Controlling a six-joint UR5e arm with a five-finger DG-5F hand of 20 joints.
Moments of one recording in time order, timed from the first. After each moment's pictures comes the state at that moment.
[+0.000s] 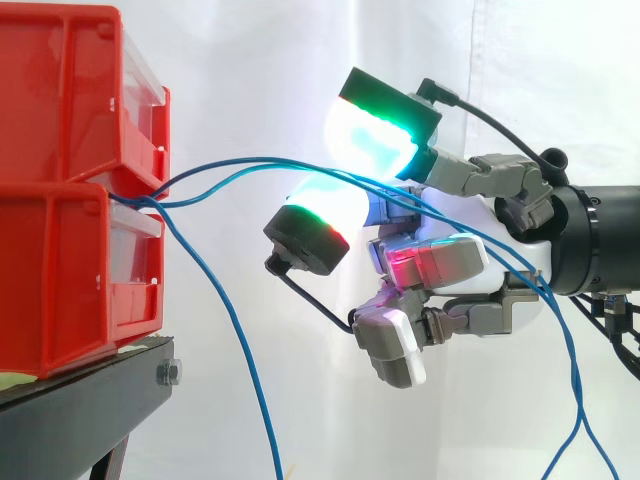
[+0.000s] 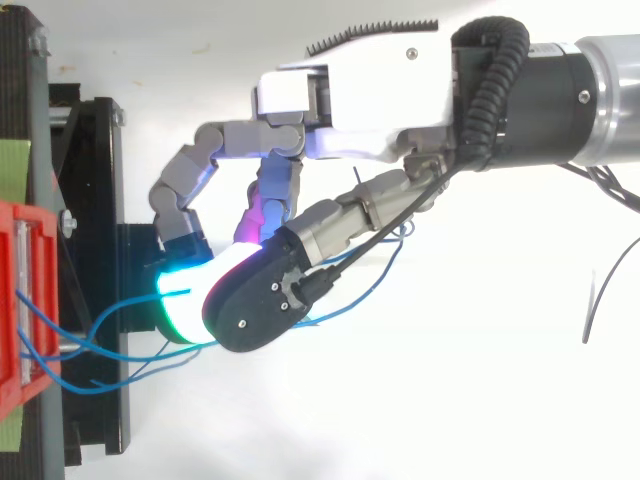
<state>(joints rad) 0.01 -2.33 -1.07 -2.89 -1.68 -0.12</state>
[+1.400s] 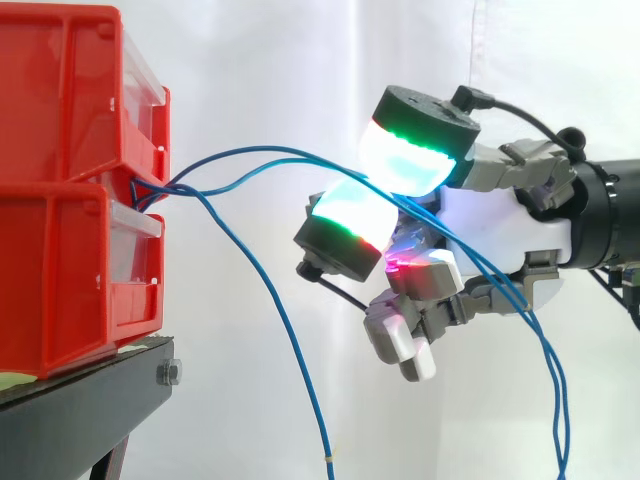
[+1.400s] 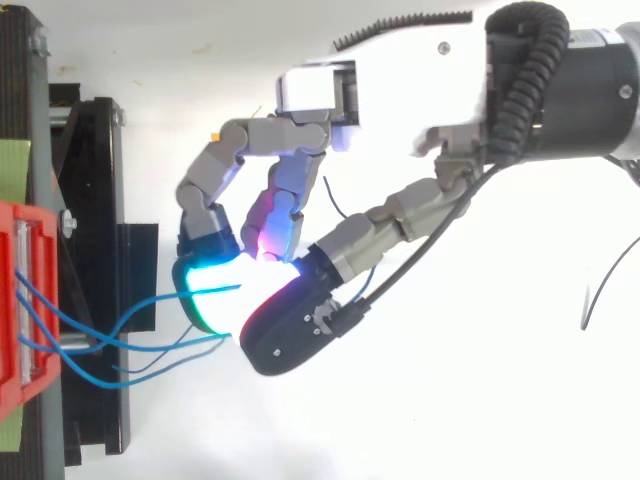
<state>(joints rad) 0.01 -2.29 -1.07 -2.99 -1.67 -0.23</state>
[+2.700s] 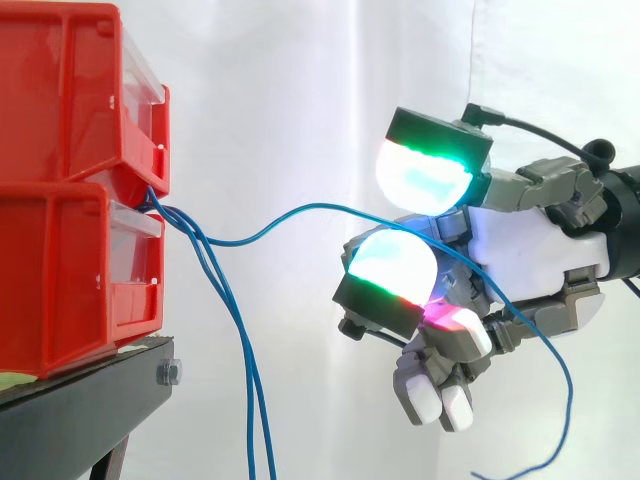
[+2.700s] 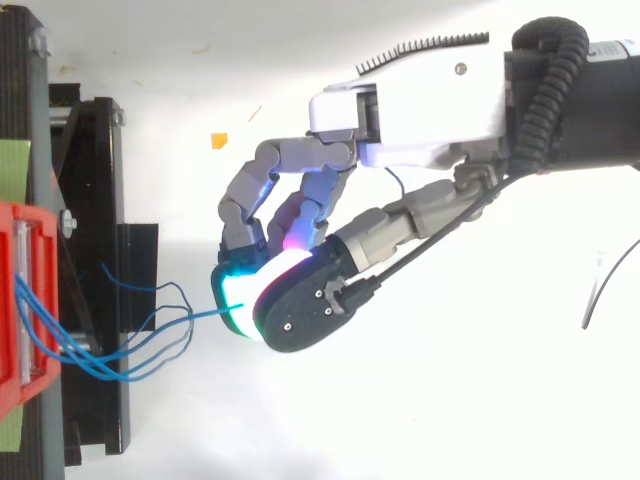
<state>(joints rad) 0.02 -2.27 -1.07 -3.12 -1.67 -0.23</state>
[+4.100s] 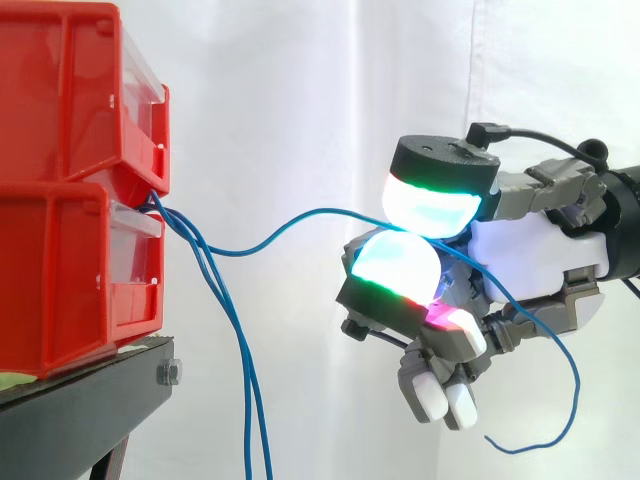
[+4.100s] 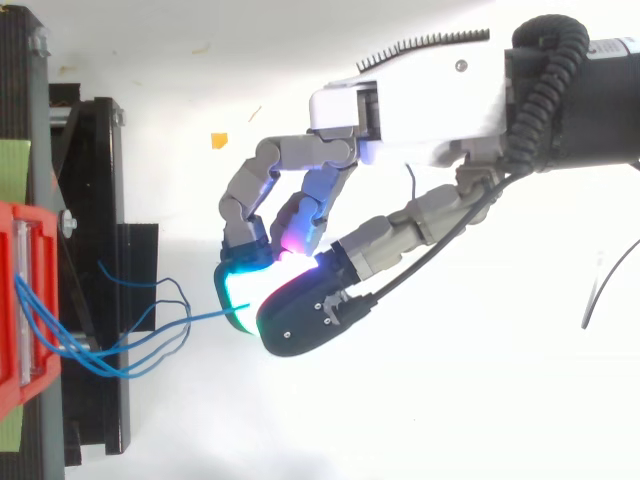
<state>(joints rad) 0.02 -2.27 -1.07 -3.12 -1.67 -0.22</state>
